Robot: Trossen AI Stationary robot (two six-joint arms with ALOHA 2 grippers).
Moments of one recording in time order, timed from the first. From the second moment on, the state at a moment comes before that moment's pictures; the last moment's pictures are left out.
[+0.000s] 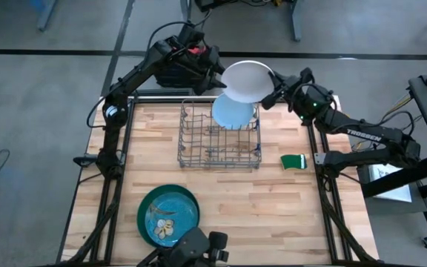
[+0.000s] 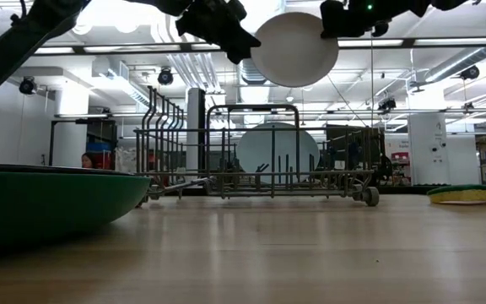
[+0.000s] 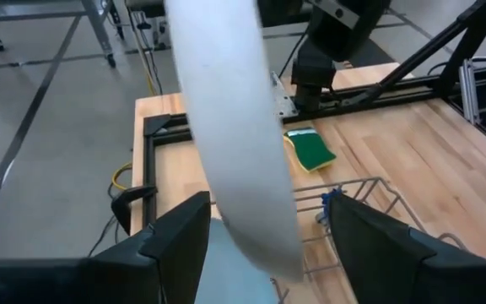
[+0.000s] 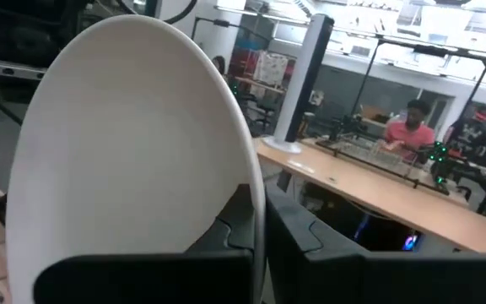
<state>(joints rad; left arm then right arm) 0.69 2.08 2.34 -0.94 0.77 0.56 -0.43 1.05 0.84 0.30 0.51 -0.31</state>
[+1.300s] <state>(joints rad) 0.73 2.08 2.34 -0.84 0.78 0.66 -0.42 0.94 0.84 0.09 0.34 -0.11</state>
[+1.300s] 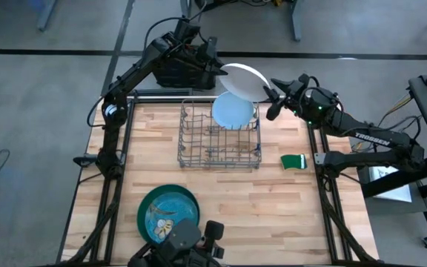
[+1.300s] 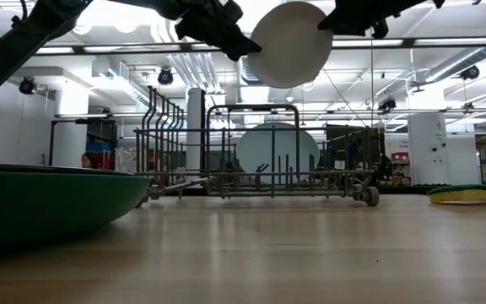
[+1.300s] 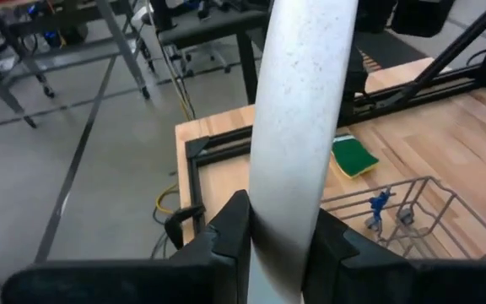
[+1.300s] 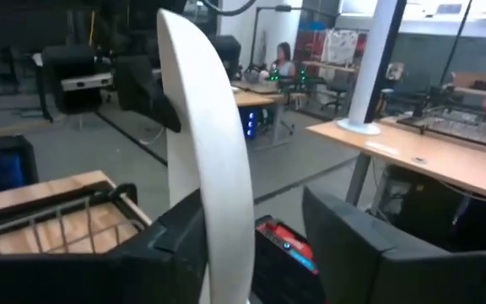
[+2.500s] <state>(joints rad) 0.74 2.07 2.34 -1.03 0.79 0.91 -0.22 0.91 0.82 -0.47 0.33 0.25</state>
